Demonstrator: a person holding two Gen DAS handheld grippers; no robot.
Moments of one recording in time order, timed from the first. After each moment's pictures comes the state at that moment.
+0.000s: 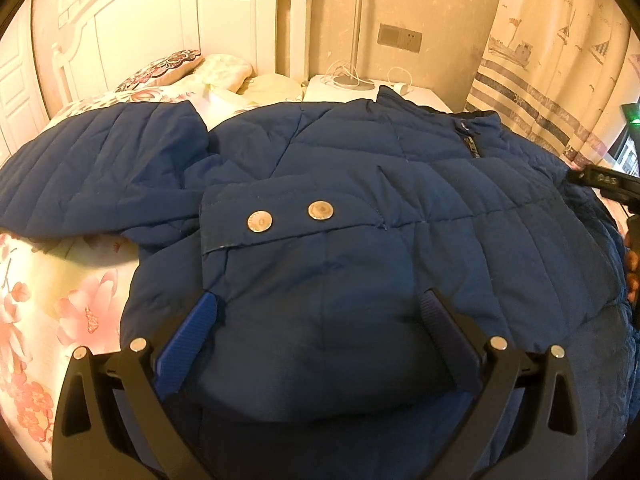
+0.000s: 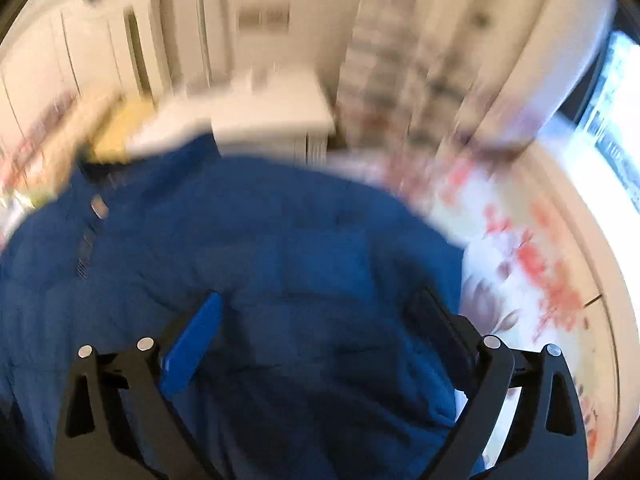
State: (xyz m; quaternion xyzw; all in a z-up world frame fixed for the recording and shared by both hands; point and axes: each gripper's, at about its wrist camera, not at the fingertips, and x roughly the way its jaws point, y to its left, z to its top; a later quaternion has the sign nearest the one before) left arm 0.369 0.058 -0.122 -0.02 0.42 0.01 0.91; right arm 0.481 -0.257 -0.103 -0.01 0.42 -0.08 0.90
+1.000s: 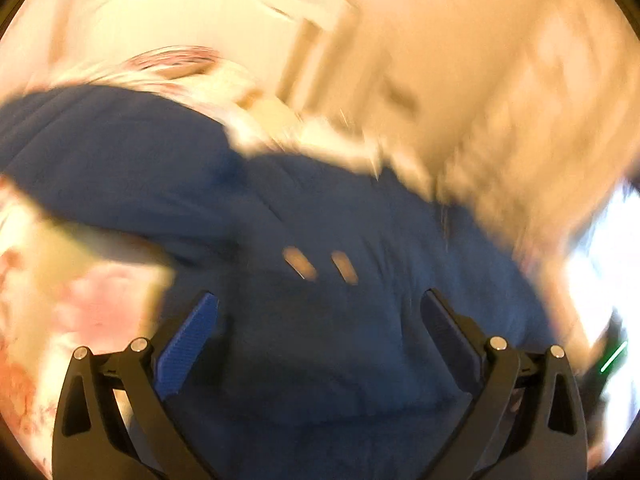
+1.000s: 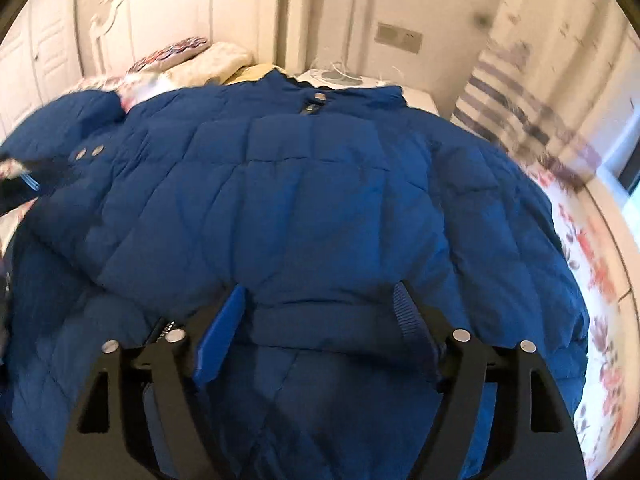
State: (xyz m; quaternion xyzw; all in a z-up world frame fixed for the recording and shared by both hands) left arm 0.343 0.146 -0.085 -0.24 0.32 -0.02 0.92; right arm 0.365 -0.164 -0.133 -0.08 0.42 0.08 0.90
